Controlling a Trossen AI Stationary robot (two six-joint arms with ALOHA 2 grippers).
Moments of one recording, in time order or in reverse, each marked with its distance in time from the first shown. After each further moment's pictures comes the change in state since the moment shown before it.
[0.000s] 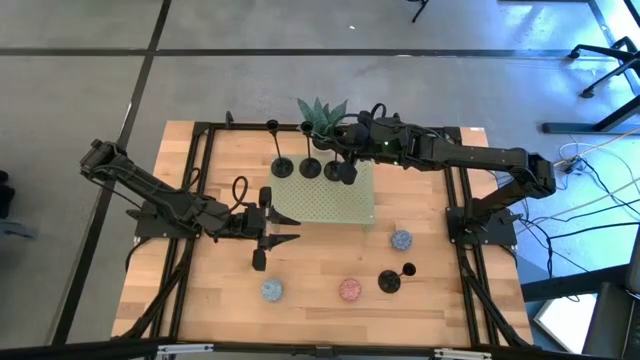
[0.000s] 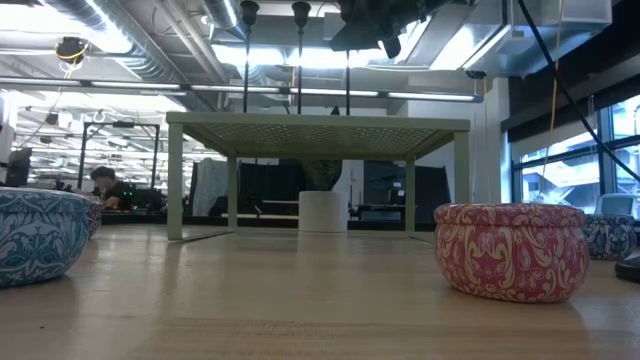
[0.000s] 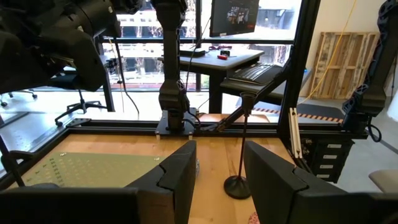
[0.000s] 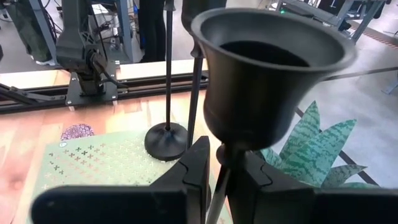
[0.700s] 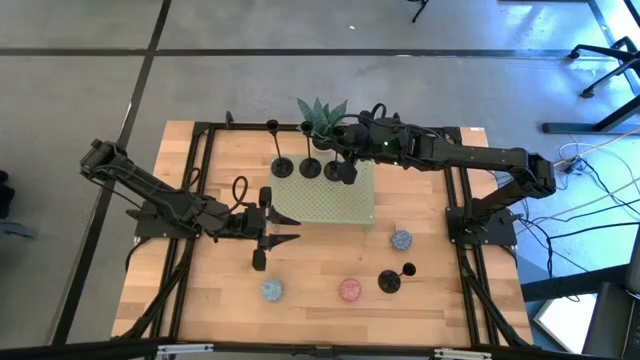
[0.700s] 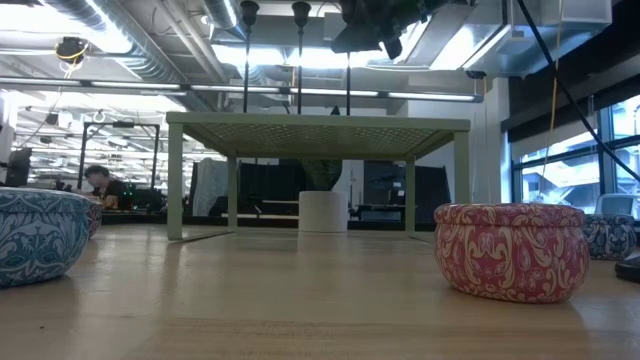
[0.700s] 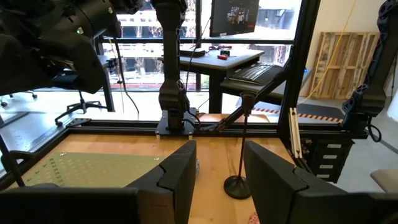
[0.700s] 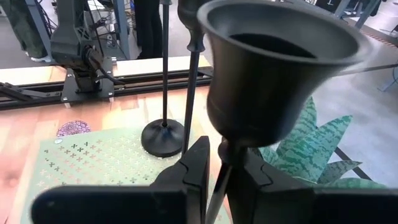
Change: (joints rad) left arm 0.000 0.000 0.000 0.000 0.000 0.000; right arm 0.000 0.000 0.000 -0.013 0.011 -0.004
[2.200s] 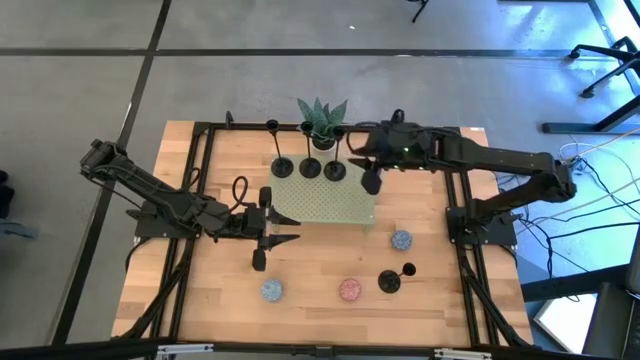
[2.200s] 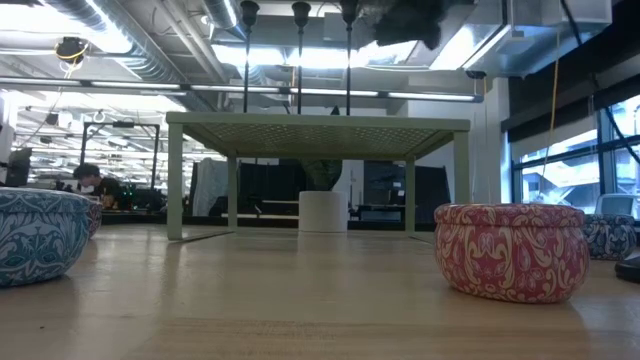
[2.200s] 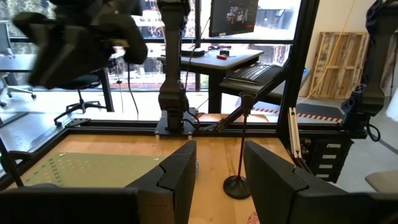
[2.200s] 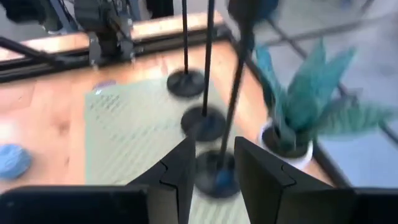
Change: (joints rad) left arm 0.000 0.000 0.000 0.000 0.003 0.000; right arm 0.059 -0.174 0.000 -0.370 -0.012 0.147
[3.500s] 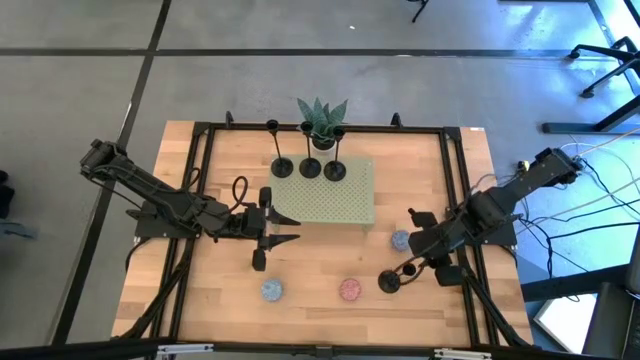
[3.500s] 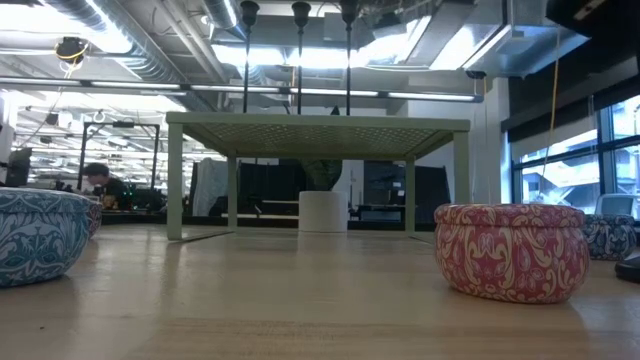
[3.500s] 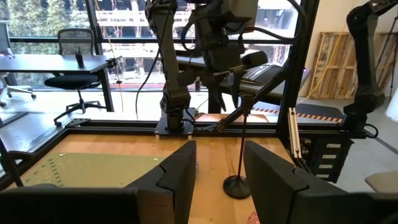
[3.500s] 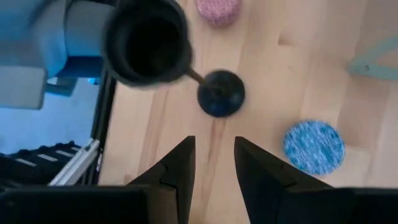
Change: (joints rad) left arm 0.000 0.000 0.000 0.000 0.000 0.000; right arm 0.716 -0.124 -0.140 -0.540 -0.234 0.302
